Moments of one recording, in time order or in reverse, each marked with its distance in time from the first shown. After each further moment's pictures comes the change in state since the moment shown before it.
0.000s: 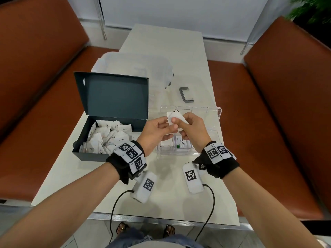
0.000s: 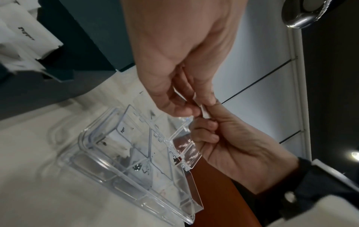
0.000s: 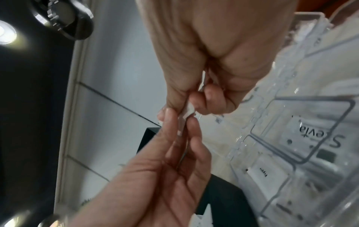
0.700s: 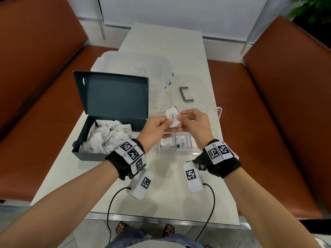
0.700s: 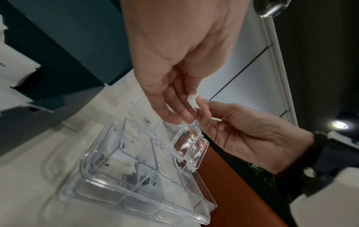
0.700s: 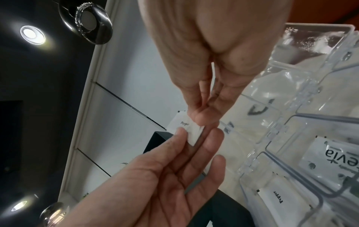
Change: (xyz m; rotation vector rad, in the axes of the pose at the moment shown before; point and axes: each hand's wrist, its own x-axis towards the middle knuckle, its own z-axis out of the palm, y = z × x) left_hand -0.001 0.010 0.002 0.168 -0.002 0.008; right_hand 0.005 -0.006 -0.002 -0.026 0.087 -0.062
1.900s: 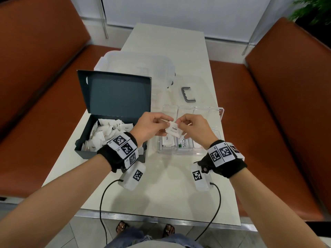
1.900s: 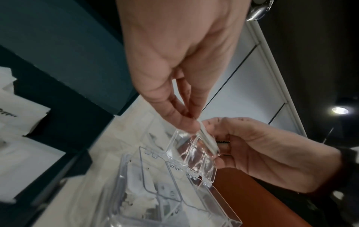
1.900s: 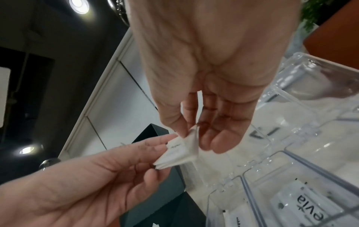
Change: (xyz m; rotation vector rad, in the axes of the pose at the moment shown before) left_hand 0.000 0.014 -0.028 0.161 0.007 -0.033; right_hand -0.005 -0.006 -0.005 -0.450 -0.194 -0.052
